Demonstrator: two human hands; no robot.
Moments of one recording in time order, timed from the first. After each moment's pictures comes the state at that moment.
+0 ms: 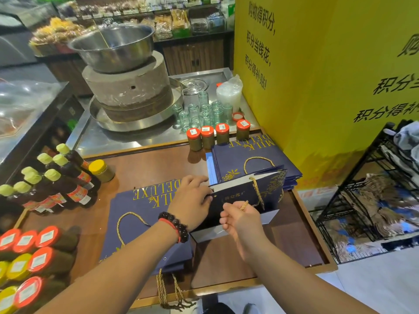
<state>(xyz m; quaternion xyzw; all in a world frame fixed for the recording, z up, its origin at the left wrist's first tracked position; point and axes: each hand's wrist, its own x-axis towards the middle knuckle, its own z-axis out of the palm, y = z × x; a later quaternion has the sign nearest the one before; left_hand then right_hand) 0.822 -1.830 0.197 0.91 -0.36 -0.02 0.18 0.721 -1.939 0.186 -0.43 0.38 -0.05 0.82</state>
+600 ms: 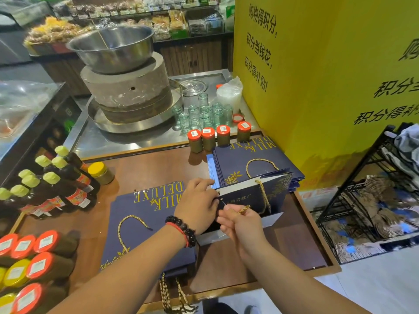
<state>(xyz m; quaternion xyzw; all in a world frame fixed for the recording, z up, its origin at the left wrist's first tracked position) 0.827 -1.829 0.190 0.91 -0.37 -0.01 0.19 0.731 -1.923 0.186 -0.42 0.38 -0.06 0.82</state>
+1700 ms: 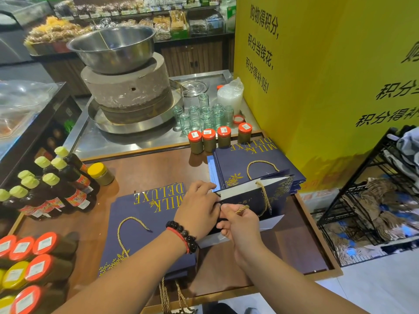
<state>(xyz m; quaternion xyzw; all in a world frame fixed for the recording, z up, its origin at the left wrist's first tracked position) 0.828 -1.827 0.183 0.90 -0.38 0.03 0.21 0.746 -1.919 0.177 -0.47 0.39 -0.08 0.79</state>
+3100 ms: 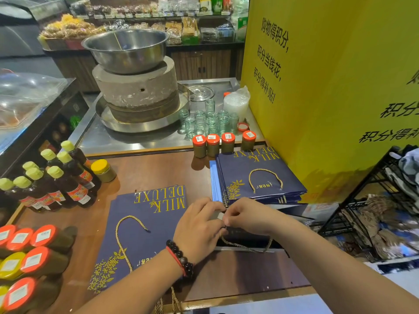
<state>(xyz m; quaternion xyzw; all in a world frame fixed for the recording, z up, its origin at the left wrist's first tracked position) 0.806 -1.808 0.168 0.81 -0.50 0.19 0.25 0.763 -1.978 0.229 -0.89 0.10 0.23 0.38</state>
